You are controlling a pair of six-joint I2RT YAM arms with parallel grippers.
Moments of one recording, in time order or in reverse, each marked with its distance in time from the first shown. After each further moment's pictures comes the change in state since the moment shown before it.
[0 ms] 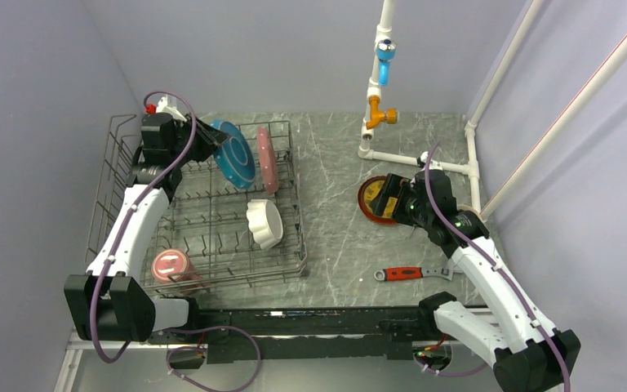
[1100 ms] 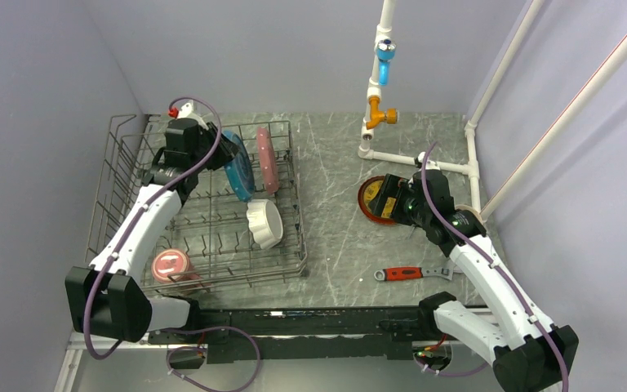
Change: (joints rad) left arm -0.146 0.011 -0.016 -0.071 -0.197 0.137; right arm 0.000 0.017 -0.015 0.028 -0.006 -0.013
